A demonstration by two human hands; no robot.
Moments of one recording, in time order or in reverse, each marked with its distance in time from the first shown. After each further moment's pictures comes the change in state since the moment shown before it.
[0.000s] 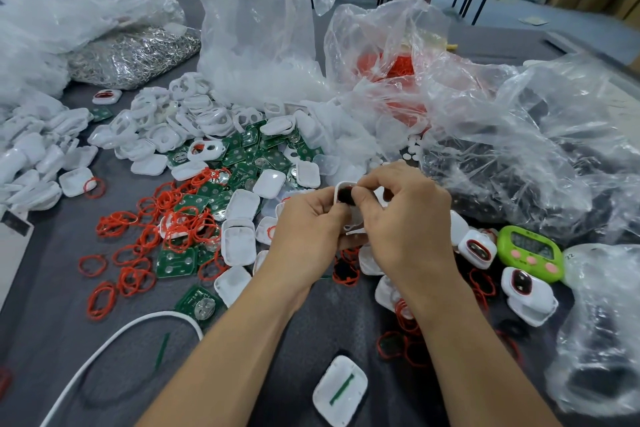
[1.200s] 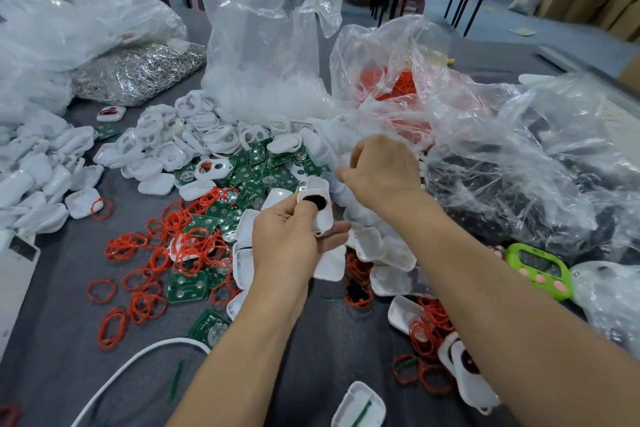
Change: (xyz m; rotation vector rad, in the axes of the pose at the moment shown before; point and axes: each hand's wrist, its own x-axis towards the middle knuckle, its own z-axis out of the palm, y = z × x) left_hand 0.012 0.010 -0.018 -0.248 0.381 -0.057; right_hand 0.099 0.007 0.052 -0.434 -0.302 0.147
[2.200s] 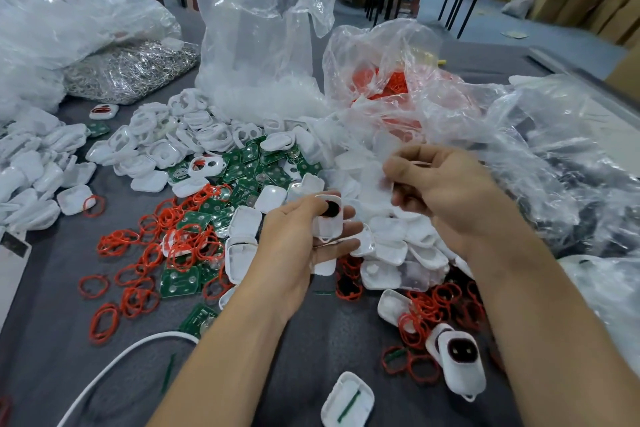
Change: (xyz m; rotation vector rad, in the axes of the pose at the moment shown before) left_hand -0.001 -0.002 0.000 -0.066 -0.195 -0.202; right_hand -0.068 0.036 -0.076 1.119 -0.207 0.184
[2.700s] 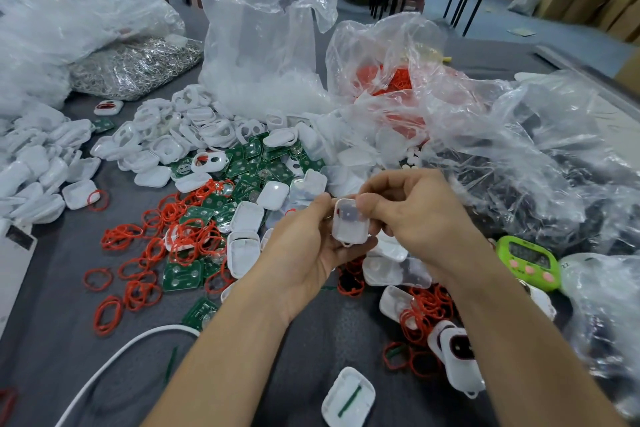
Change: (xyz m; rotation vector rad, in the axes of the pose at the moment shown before) left_hand -0.007 0.001 0.011 -0.099 -0.108 -0.162; right_hand -0.013 0.028 0.022 -0.271 -0.047 -0.091
